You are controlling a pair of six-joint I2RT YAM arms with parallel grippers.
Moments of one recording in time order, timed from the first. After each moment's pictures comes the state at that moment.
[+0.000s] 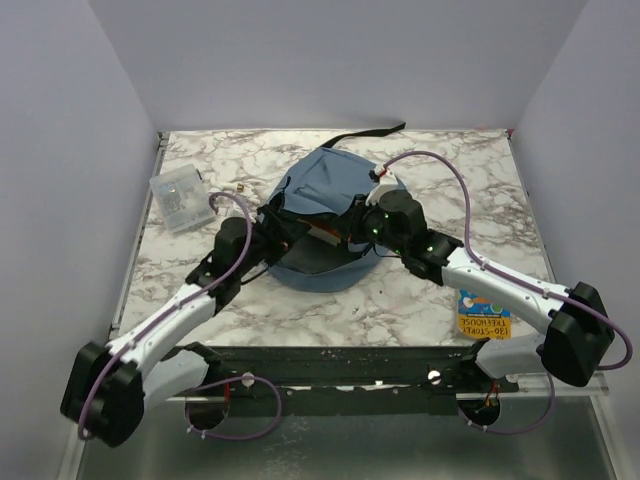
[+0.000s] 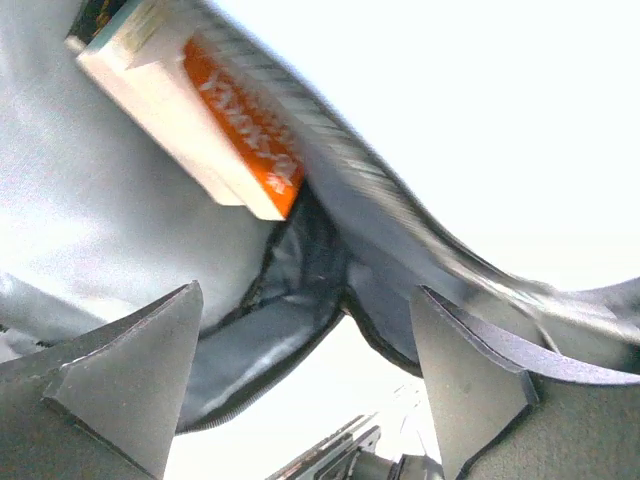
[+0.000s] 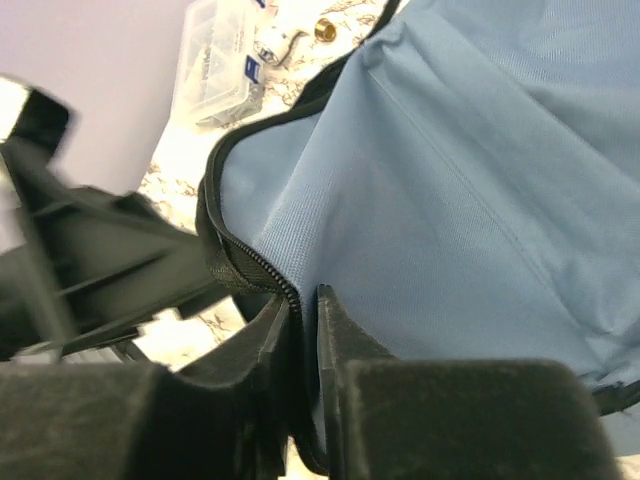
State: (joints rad) left arm -0.49 1.13 0.57 0.16 0.10 -1.17; right arm 0.79 1.33 0.96 0.05 0.05 0.59
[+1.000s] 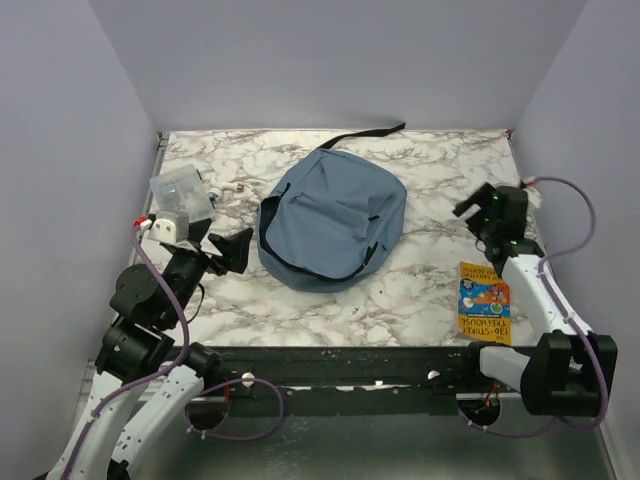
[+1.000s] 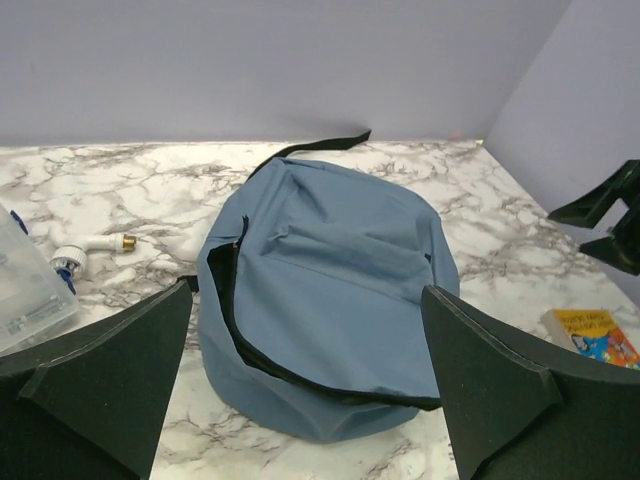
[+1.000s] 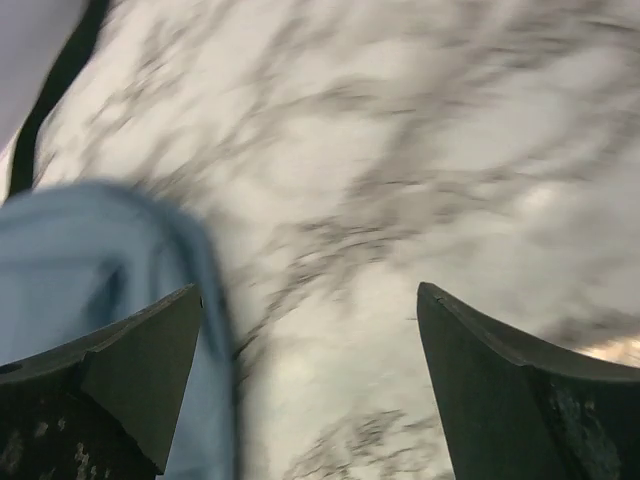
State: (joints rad) left arm -0.46 0.40 0.84 -0.36 -0.10 -0.25; right arm 0.07 1.16 0.78 -0.14 0.17 0.62
